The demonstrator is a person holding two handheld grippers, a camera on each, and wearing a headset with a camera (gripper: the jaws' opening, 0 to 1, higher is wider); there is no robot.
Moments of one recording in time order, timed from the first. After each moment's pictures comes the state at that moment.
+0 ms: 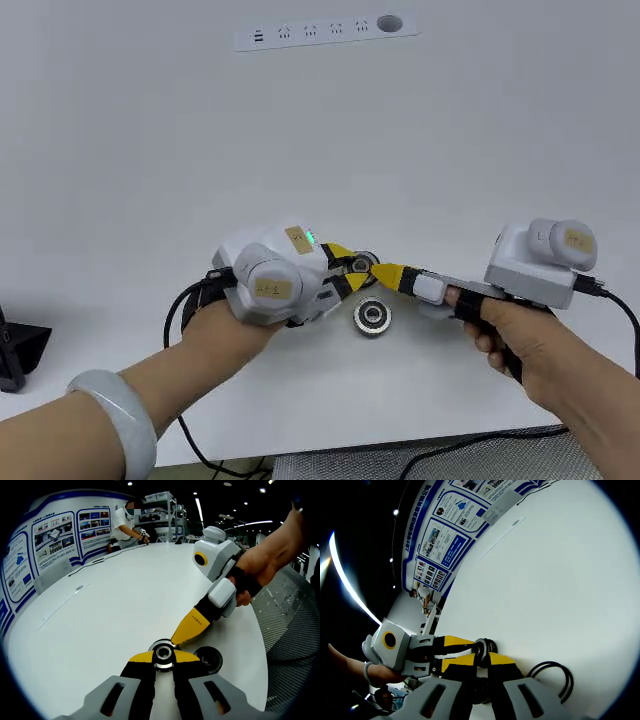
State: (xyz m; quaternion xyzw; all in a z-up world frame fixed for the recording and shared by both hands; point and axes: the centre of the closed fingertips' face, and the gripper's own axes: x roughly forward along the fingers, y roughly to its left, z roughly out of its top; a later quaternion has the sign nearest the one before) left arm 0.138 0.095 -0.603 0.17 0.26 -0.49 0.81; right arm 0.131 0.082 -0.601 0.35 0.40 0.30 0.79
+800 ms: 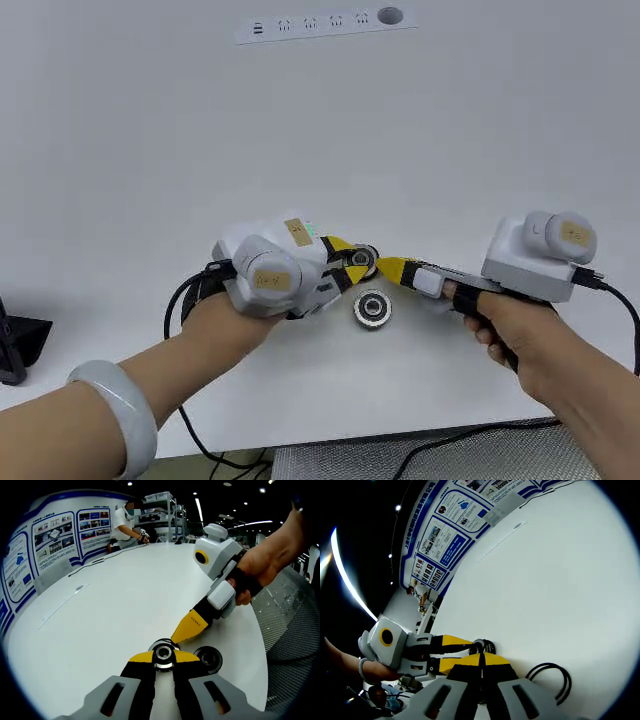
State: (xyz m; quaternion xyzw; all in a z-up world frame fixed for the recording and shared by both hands) left arm 0.137 0.095 -0.602 0.17 0.26 -0.49 0.81; right arm 0.132 0.081 -0.601 0.33 0.39 0.30 0.81
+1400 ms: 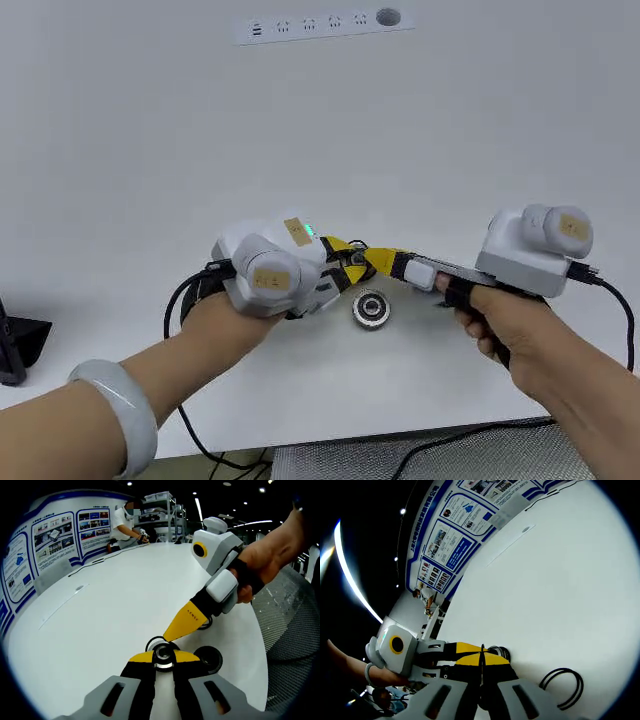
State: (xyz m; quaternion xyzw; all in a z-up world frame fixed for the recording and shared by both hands) left arm 0.137 0.096 -0.602 0.17 0.26 -0.49 0.81; right arm 0.138 0.091 -0.584 0.34 0.38 0.31 0.80
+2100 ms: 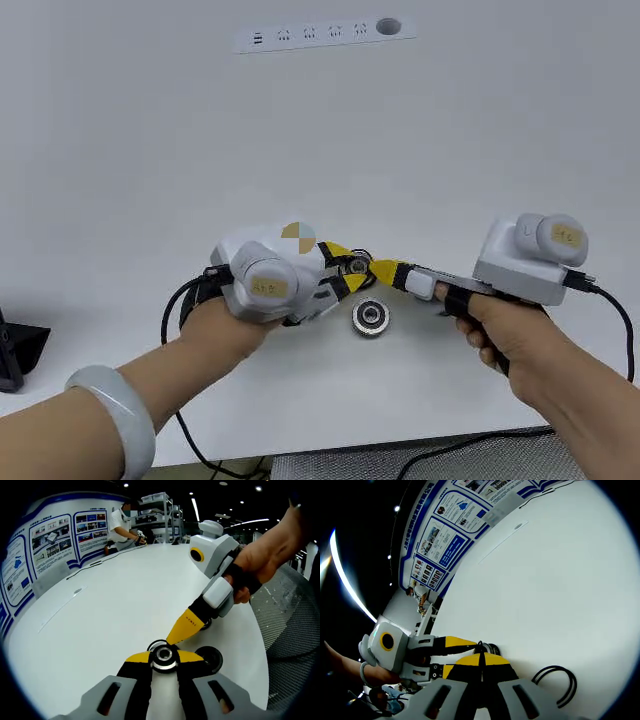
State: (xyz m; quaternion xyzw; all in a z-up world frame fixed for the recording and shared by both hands) left arm 0.137 0.093 -0.600 0.18 0.25 -0.50 0.81; right arm 0.137 0.084 -0.598 0.33 0.40 0.29 0.81
